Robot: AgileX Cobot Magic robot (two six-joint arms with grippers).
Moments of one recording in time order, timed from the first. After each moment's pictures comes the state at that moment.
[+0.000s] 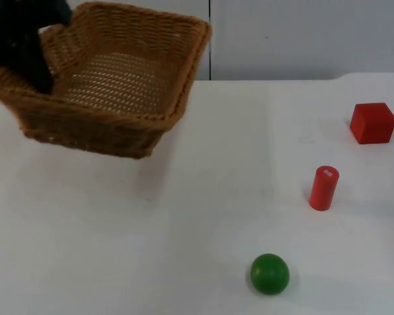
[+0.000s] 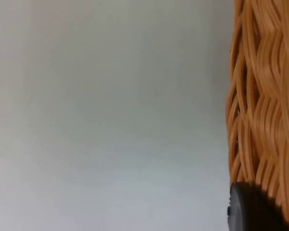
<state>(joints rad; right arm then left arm) 0.07 0.93 -0.73 0.00 0.80 -0.03 -0.01 1.71 -1.27 -0.40 0.93 0.20</state>
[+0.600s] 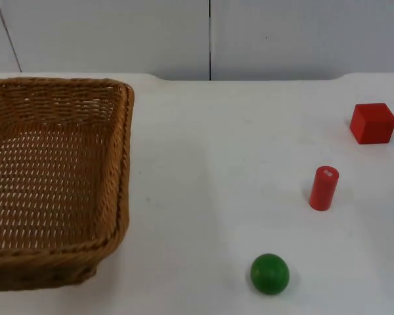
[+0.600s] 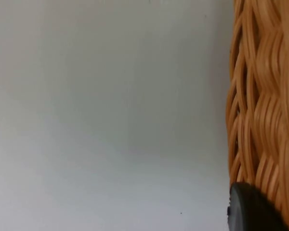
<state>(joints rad) 0.15 0.93 -0.73 0.03 0.81 -0.04 0.20 1.24 -0.59 -0.51 0.77 0.31</state>
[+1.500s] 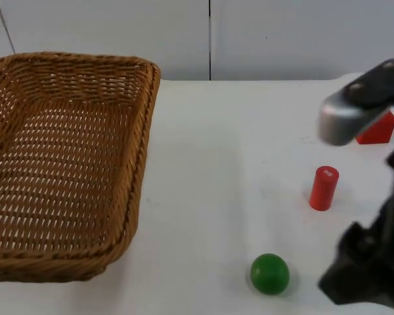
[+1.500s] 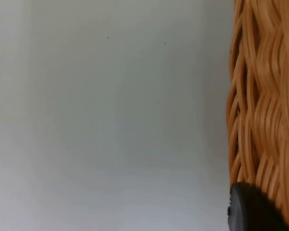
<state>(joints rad) 0.74 1.41 -0.77 0.08 0.66 -0.09 0.20 1.24 -0.59 -0.65 0.74 0.55</state>
